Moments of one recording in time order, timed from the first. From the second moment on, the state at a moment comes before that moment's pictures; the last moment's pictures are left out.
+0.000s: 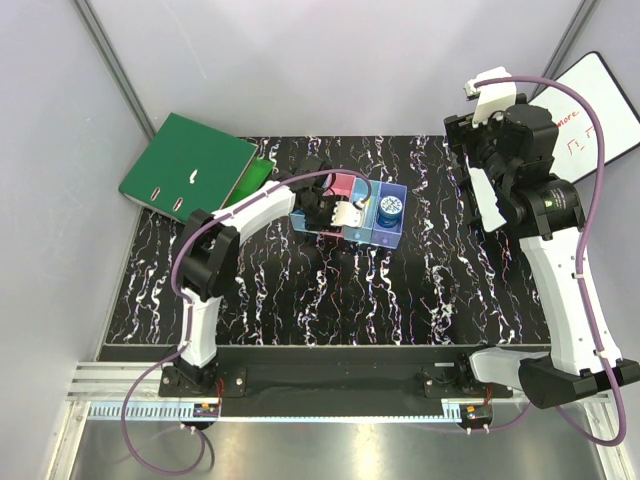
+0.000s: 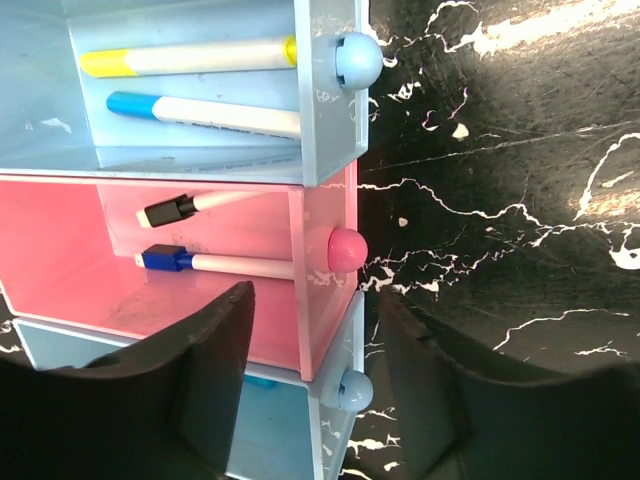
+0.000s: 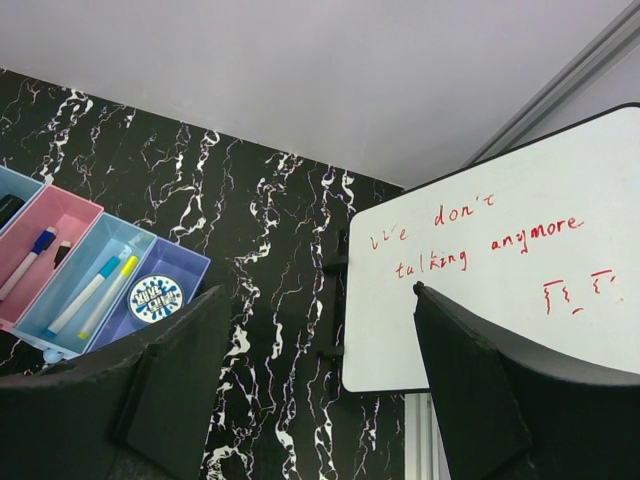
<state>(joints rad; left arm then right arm) -0.58 2.06 1.67 -0.69 0.38 1.22 0.27 1.25 1.72 -0.68 0.24 -0.29</state>
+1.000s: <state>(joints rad) -0.58 1.98 1.52 -0.67 0.36 1.18 0.27 1.25 1.72 -0.68 0.24 -0.26</state>
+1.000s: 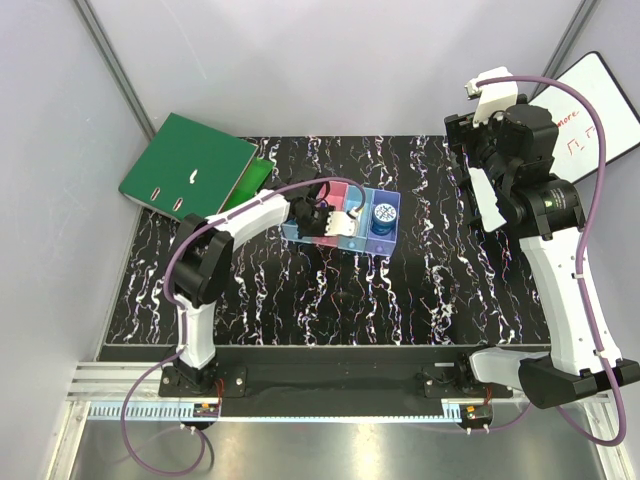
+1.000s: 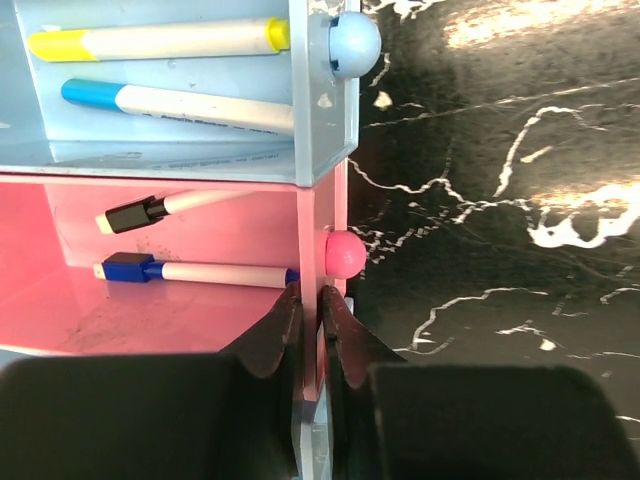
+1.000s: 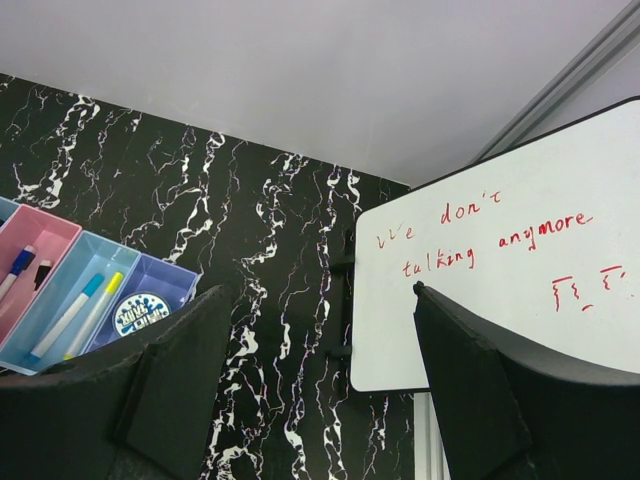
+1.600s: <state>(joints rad) -0.59 1.98 1.55 -0.84 0.40 0.93 0.27 1.24 1.72 -0.68 0.23 -0.25</state>
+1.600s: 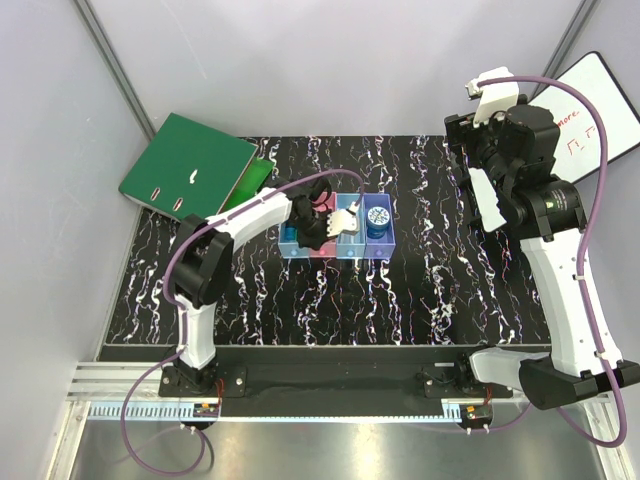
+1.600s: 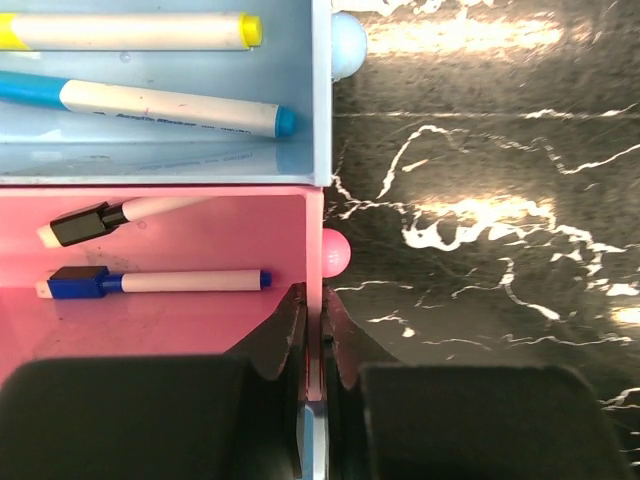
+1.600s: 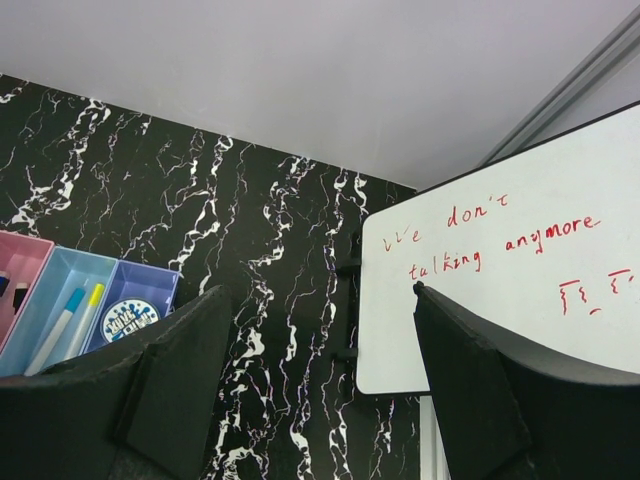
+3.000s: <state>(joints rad) -0.25 1.18 1.47 -0.84 0.06 0.33 0.27 0.94 1.56 -0.84 0.10 -0.04</state>
